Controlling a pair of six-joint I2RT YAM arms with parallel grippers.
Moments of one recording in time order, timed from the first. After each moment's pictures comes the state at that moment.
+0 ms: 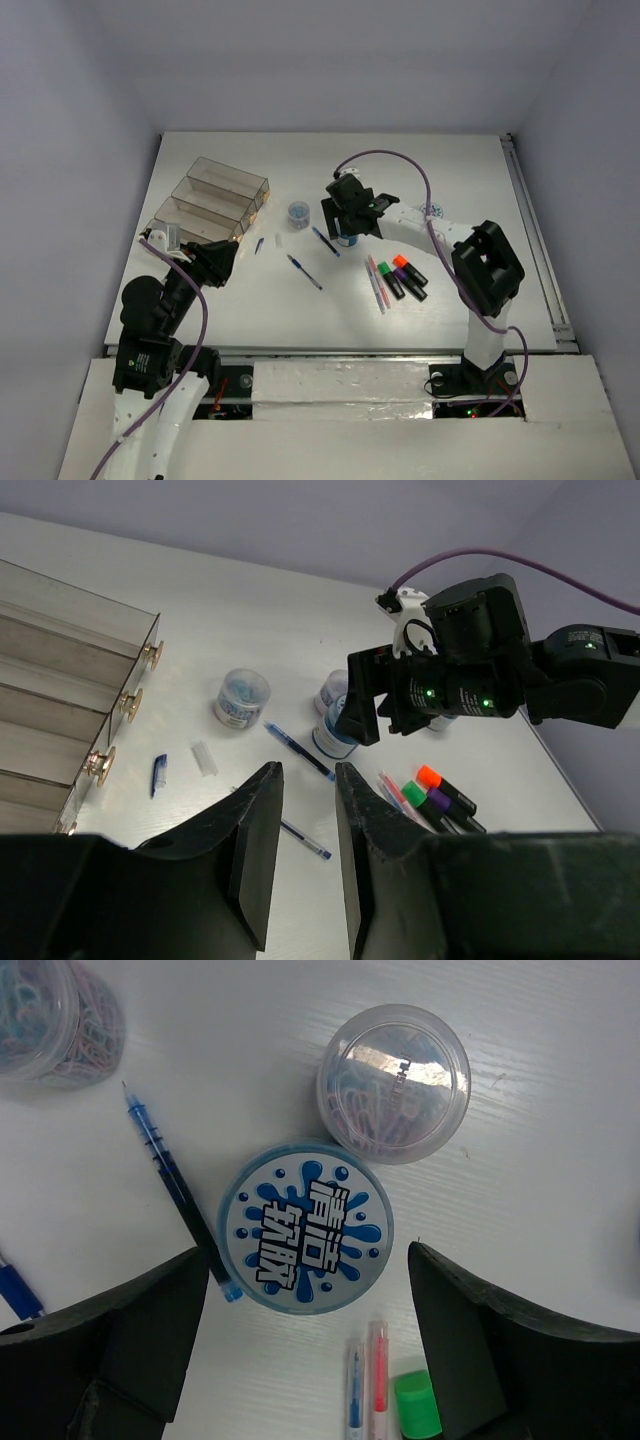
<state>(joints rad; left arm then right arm) -0.18 0.30 0.68 -0.40 0.21 -0.45 0.72 1.89 1.43 -0.46 0.37 0.34</state>
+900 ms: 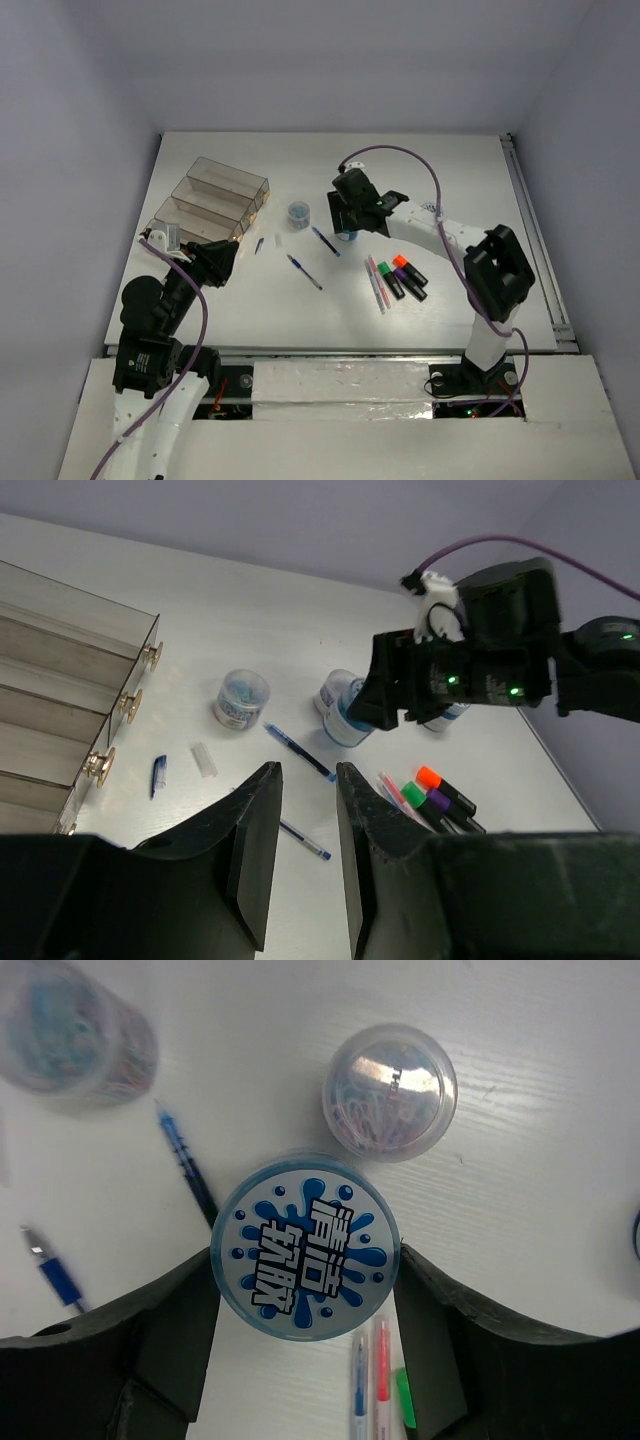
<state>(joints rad) -0.18 0.30 0.68 -0.39 0.21 -0.45 0.71 1.85 1.42 -0.44 0.34 0.36</state>
